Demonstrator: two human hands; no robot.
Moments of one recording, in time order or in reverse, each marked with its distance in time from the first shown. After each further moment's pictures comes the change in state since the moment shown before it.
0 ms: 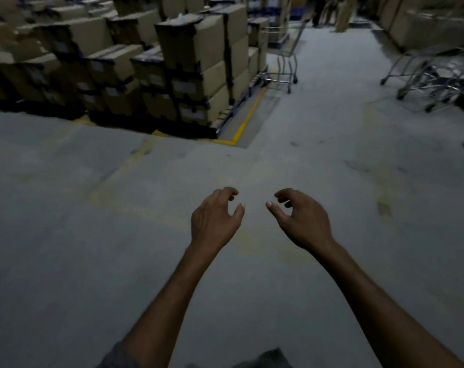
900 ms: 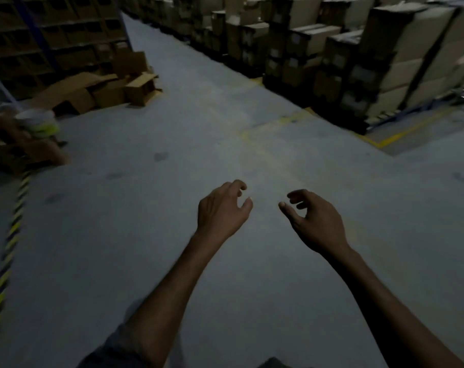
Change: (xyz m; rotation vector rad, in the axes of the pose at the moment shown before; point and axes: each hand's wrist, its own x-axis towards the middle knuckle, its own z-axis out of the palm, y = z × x) left_hand -0.500 -0.056 -0.246 0.247 0.241 -0.536; right_hand -0.401 -0.211 0.005 0.215 -0.361 -0.526
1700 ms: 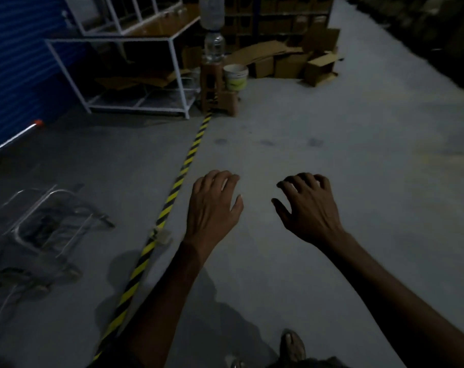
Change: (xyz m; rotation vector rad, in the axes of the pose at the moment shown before) left_hand -0.267 -0.412 -0.282 0.558 0.409 -0.277; right_hand -0.099 -0.451 0.296 -0.195 -0.137 -1.044
